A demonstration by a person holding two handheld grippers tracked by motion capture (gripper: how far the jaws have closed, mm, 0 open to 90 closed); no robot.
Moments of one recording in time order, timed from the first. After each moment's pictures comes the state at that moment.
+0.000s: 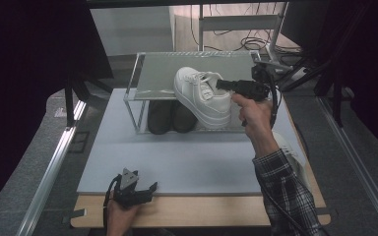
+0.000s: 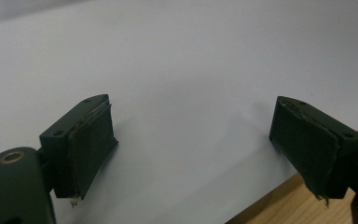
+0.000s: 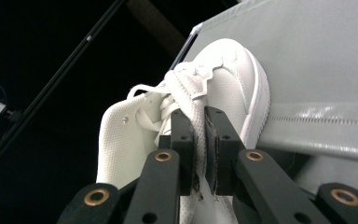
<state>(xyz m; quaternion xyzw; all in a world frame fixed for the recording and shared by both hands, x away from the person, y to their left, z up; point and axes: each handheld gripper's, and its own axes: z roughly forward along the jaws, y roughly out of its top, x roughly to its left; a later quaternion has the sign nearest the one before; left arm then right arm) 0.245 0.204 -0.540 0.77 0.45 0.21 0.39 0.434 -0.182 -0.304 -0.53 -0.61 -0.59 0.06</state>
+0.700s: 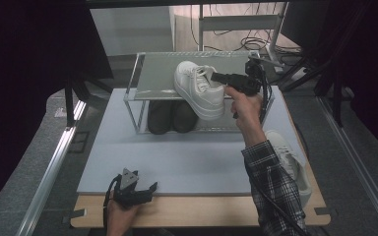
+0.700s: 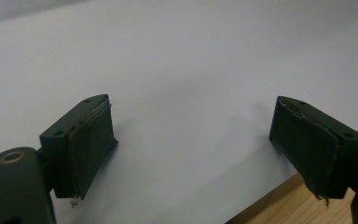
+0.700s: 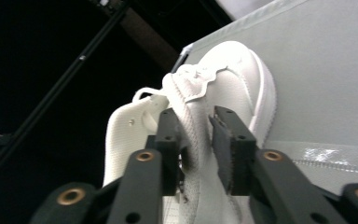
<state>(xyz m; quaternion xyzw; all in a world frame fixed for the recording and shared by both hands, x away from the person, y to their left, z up) 0.245 0.204 -0.540 0.77 0.45 0.21 0.39 0.460 -0.172 -0.314 -0.54 -0.58 -0.61 0.05</state>
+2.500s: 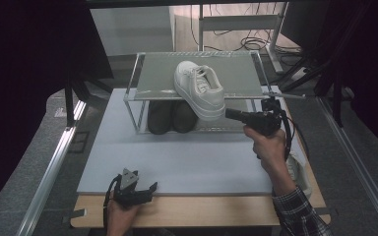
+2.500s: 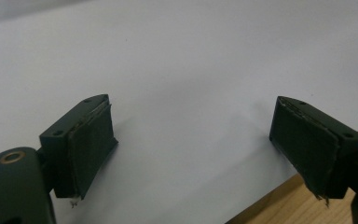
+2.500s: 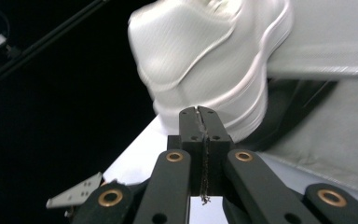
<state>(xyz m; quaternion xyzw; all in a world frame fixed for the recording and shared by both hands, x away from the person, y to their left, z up) 0.245 0.203 -0.540 0.77 0.45 0.21 0.39 0.356 -0.205 -0.340 -0.43 -0.68 -0.59 0.01</state>
